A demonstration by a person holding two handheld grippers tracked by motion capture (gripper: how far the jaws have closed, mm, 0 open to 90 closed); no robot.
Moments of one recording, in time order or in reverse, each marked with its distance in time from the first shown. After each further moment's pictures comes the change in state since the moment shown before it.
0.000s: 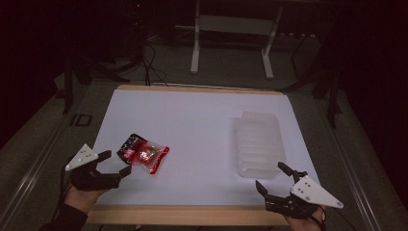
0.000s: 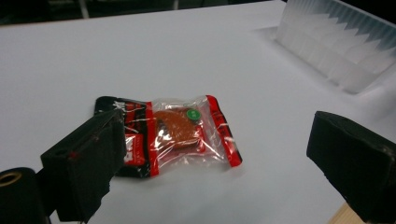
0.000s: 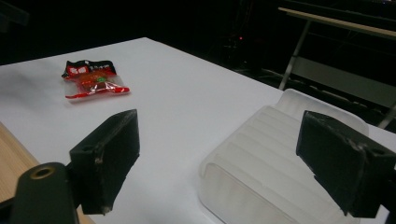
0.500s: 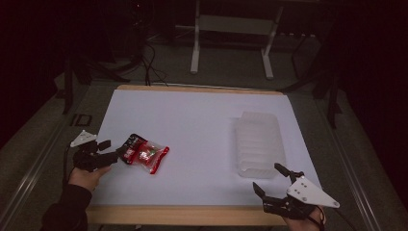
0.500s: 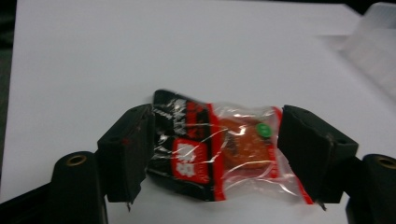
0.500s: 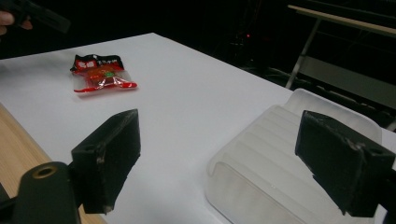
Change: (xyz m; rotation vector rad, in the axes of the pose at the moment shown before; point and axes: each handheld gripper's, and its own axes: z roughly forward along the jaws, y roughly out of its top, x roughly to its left) left arm 0.052 0.004 0.038 0.072 0.107 -0.161; right arm 0.004 0.000 0.003 0.015 0.026 -0.022
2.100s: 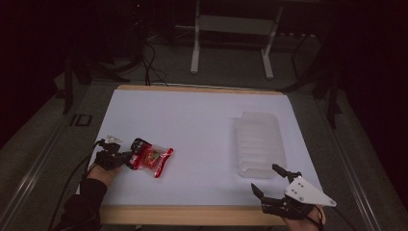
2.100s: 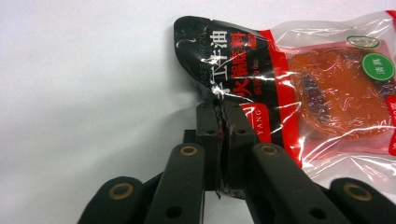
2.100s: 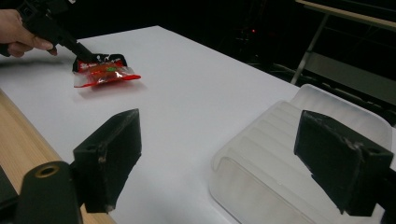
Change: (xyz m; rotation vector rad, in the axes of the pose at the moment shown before) left arm -0.008 -0.016 0.061 0.278 0.063 0.106; right arm 0.001 -0.002 0.003 0.025 0.020 -0.015
